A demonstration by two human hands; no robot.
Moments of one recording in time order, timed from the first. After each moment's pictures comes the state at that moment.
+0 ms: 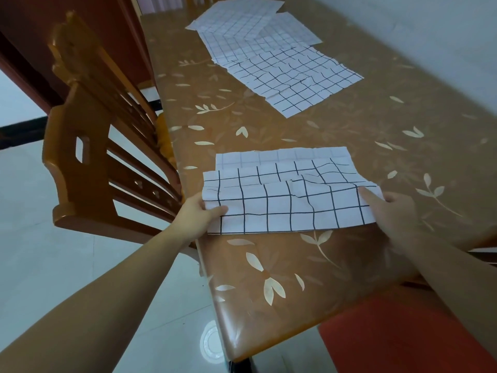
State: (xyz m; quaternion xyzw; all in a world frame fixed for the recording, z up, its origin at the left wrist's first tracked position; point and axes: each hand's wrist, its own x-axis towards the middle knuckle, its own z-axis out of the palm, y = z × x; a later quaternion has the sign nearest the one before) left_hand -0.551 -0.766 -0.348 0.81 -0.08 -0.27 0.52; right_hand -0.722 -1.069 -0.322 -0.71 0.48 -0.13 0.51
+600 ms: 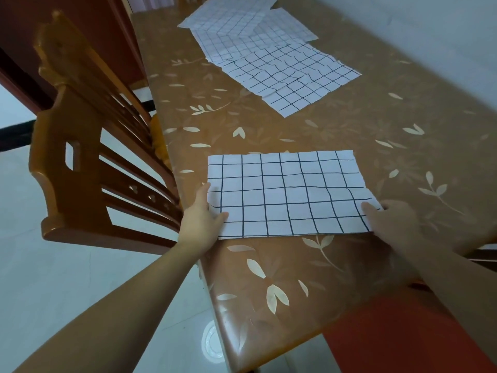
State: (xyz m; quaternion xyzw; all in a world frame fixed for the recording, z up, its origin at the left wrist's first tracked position) left_hand -0.551 -0.781 -0.370 0.92 -0.11 -0.14 0.35; right_hand -0.720 -1.082 -0.354 -0.80 0.51 -0.04 0.33
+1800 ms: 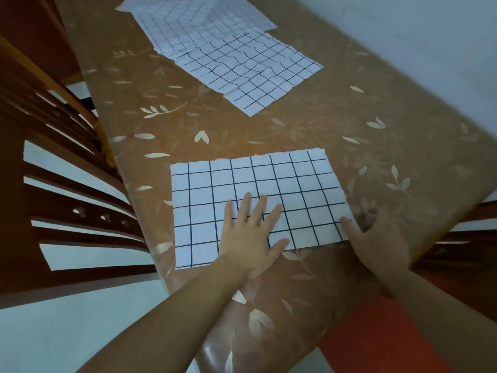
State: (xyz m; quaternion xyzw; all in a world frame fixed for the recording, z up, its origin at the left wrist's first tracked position) left_hand -0.592 -0.881 -0.391 0.87 -0.48 -0.12 0.03; right_hand -0.745 -1.069 -0.365 -0.79 0.57 -0.04 0.22
